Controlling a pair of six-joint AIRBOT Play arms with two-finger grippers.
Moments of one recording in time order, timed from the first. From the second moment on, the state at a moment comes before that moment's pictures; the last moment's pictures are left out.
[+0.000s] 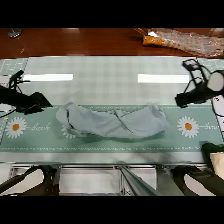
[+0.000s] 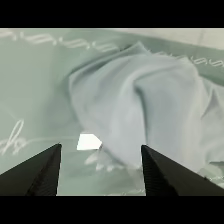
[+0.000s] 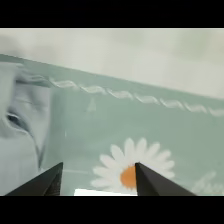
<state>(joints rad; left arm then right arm) 0.35 -1.19 0.96 1.12 -1.38 -1.35 0.02 -1.06 1.02 -1.69 1.28 1.48</state>
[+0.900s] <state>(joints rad) 0.28 -1.12 0.54 0.97 -1.25 -1.26 -0.27 -0.98 0.80 -1.34 1.24 1.38</state>
